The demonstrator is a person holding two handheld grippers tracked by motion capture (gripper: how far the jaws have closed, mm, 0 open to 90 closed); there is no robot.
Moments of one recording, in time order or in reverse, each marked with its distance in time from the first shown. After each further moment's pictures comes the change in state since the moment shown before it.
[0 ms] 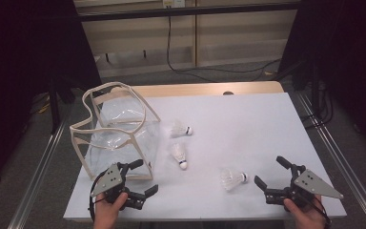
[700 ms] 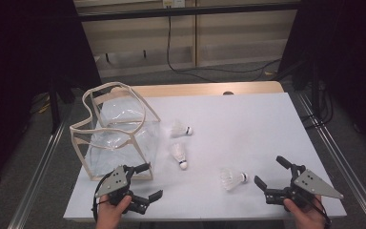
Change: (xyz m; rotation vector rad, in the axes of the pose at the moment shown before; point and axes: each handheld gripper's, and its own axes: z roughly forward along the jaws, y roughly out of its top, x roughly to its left) left arm -0.010 0.000 0.007 0.030 -0.066 -0.008; right arm 0.000 0.000 0.000 -0.002 0.002 -0.003
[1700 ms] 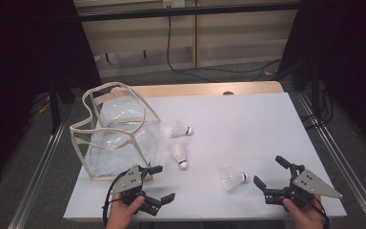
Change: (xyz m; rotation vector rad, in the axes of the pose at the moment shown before) left arm -0.011 0.001 0.029 0.046 -0.078 -0.007; right arm 0.001 0.000 0.001 0.001 0.008 -0.010
